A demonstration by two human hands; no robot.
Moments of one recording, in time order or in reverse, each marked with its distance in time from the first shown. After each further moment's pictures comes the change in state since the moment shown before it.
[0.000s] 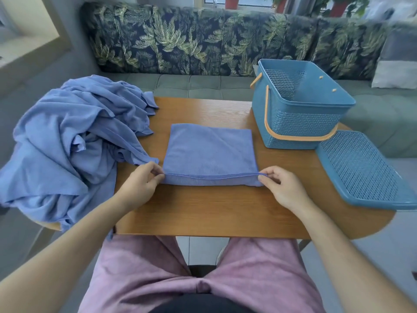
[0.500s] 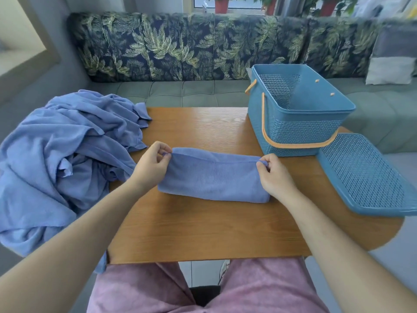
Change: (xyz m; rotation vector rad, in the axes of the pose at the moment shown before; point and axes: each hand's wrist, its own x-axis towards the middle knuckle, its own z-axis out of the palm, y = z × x) left_hand 0.087 0.042 0.006 -0.128 0.128 0.043; right_hand 0.061 -0.020 0.017 -0.094 0.171 0.109
